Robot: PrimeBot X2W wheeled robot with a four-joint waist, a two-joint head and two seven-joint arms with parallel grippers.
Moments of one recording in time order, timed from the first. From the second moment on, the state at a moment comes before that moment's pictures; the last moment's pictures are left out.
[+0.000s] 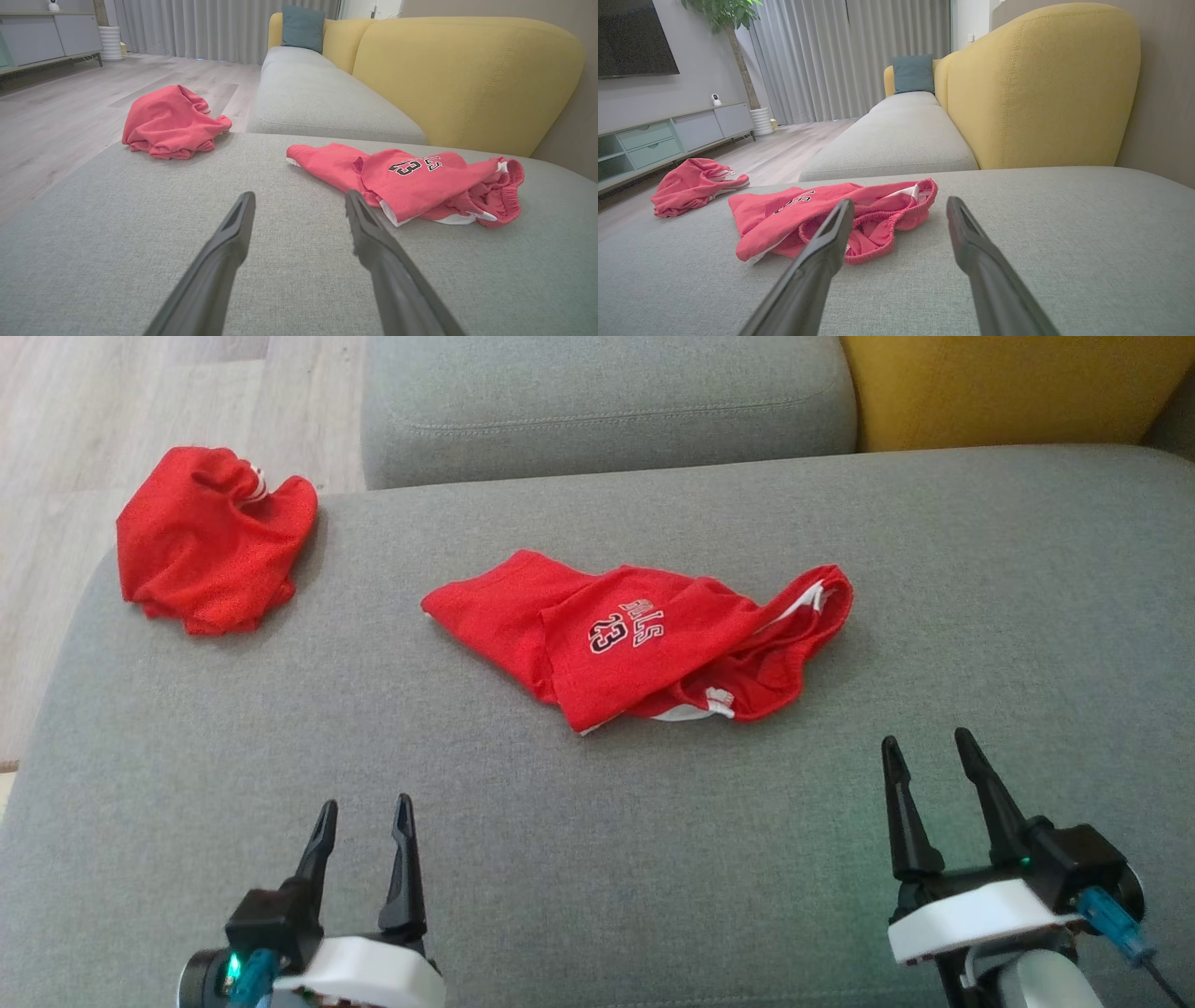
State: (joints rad) left arm 0.12 0.08 -0.27 0.10 -0.23 0.18 -0.25; right arm 0.01 -0.05 0.06 0.23 0.12 0.13 -0.25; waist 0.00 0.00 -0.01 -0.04
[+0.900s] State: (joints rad) left arm 0.14 0.06 -0.24 0.11 -0.20 0.15 -0.25; right arm 0.01 -0.05 0.06 0.24 0.12 0.13 -0.25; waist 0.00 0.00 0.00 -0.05
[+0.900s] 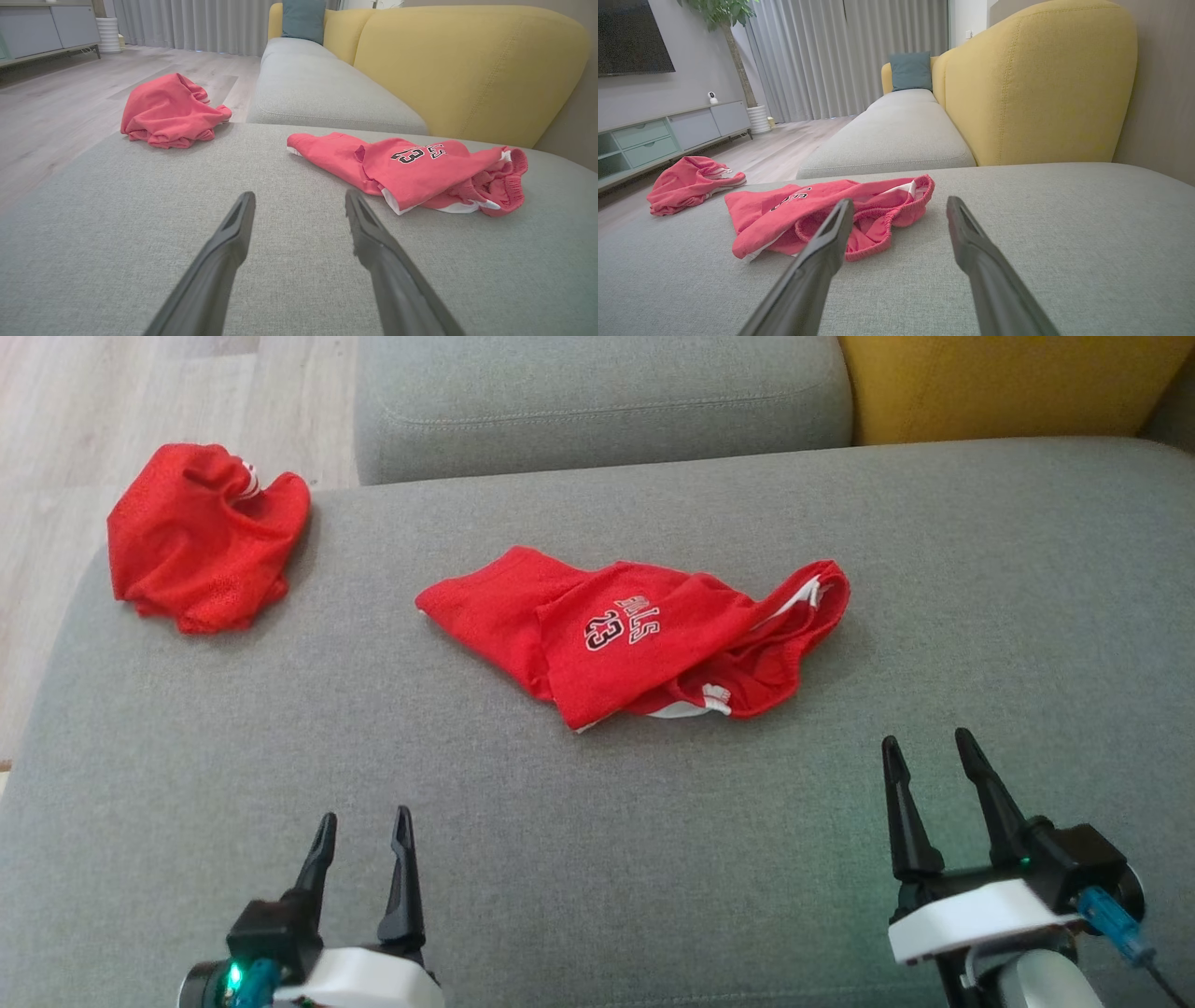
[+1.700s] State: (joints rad) left arm -0.26 0.05 -0.41 0.50 -0.23 0.03 -0.24; right arm -0.08 -0.05 0.08 0.20 0.15 0.13 -0.25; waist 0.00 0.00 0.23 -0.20
